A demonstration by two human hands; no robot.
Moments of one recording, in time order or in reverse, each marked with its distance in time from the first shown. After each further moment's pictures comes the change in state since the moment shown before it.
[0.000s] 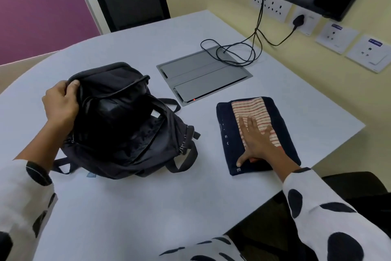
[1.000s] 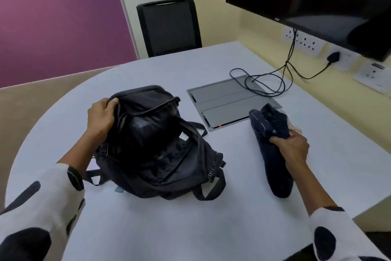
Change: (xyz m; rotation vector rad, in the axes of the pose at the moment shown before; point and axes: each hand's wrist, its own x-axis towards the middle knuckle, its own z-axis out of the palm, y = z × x) left_hand 0.018 0.004 -0.019 -0.020 -0.057 -0.036; right_hand 0.003 -0.029 -0.079 1.250 0.724 0.297
